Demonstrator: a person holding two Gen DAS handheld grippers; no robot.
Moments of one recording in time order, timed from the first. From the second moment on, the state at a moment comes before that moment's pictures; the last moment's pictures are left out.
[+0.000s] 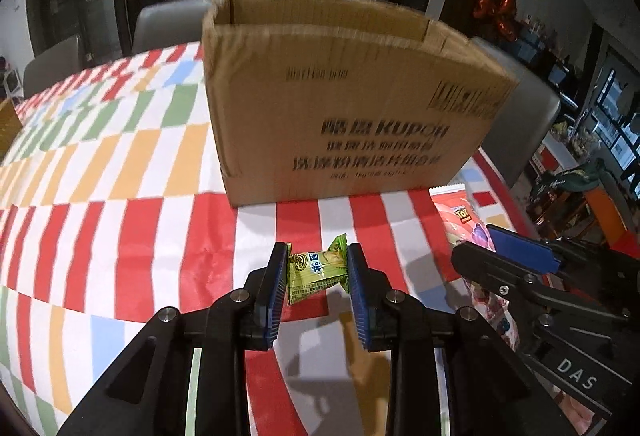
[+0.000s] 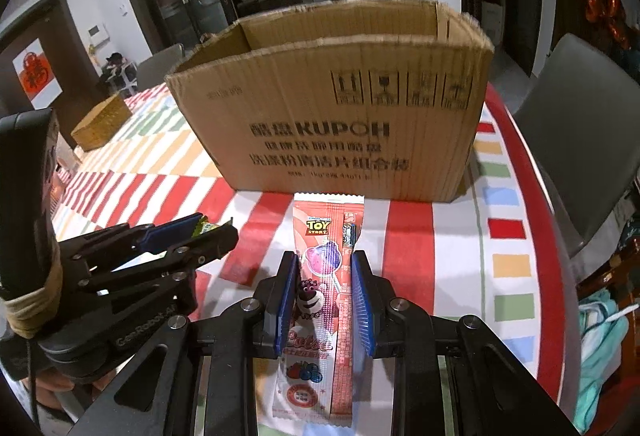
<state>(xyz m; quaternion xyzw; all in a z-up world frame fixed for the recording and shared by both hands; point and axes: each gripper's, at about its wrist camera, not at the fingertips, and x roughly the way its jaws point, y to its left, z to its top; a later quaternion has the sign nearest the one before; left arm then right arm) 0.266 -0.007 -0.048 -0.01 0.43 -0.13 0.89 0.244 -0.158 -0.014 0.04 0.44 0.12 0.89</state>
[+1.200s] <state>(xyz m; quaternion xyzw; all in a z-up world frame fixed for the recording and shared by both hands) 0.327 -0.008 0.106 0.00 0.32 -0.12 0.94 0.321 -0.172 0.131 -0.01 0.33 0.13 0.93</state>
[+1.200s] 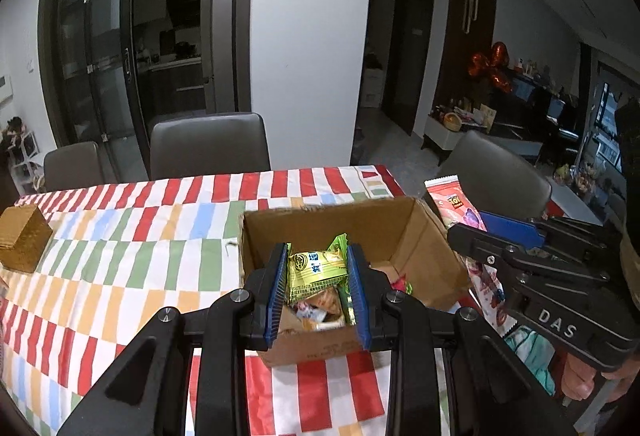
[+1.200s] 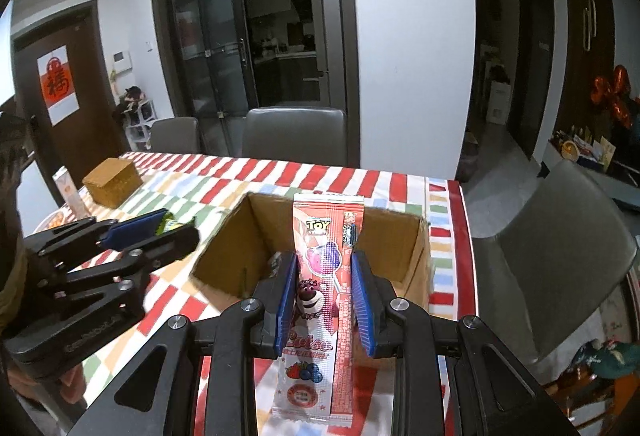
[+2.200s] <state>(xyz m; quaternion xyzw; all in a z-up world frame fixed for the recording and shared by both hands) 0.334 -0.010 0.087 0.06 0.33 -0.05 0.94 0.333 -0.178 0.107 -0.04 0.35 0.09 0.93</state>
